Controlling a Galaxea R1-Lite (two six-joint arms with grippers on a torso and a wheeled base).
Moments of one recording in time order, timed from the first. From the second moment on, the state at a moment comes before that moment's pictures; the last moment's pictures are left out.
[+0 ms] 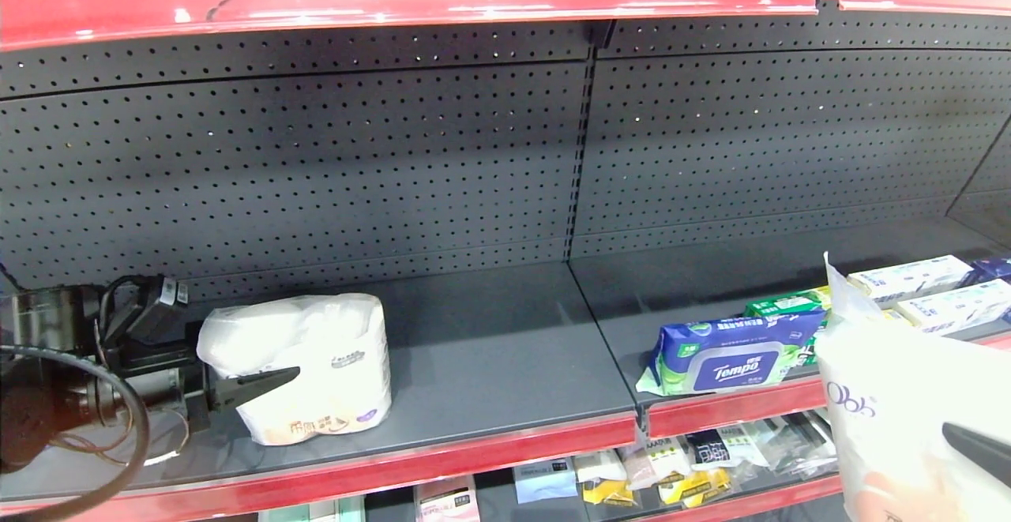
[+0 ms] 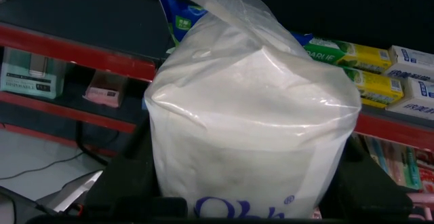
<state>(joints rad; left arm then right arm) 0.28 1.87 -0.46 -0.75 -1.18 0.62 0.03 0.72 -0.48 0.12 0.25 -0.27</state>
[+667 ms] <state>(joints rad) 0.31 1.91 -0.42 -0.75 -1.23 0.70 0.03 0.74 -0.50 0.12 0.25 -0.27</state>
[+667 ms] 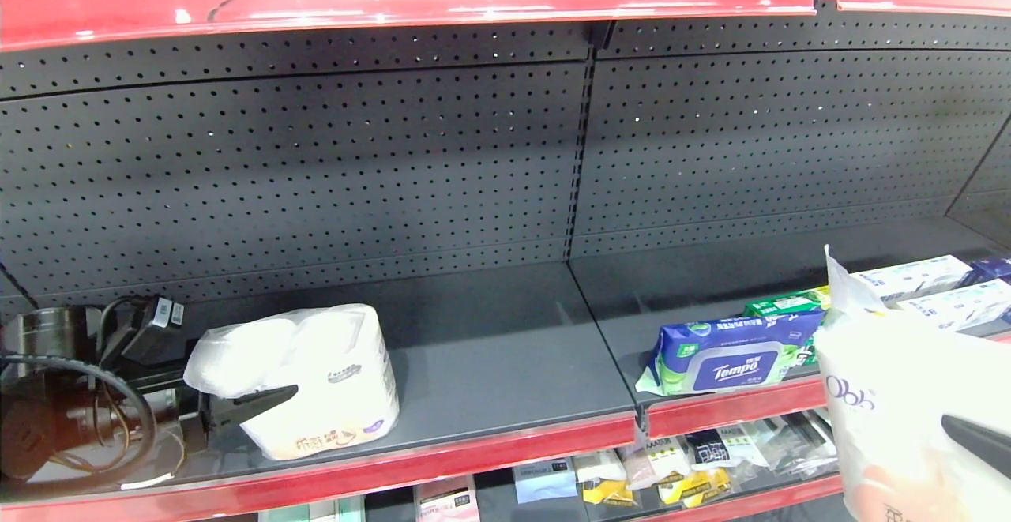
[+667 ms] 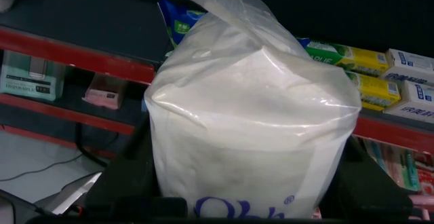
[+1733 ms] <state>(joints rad) 0.30 1.87 -0.37 -0.74 -1.24 0.66 0.03 0.75 -0.50 0.12 0.24 -0.27</state>
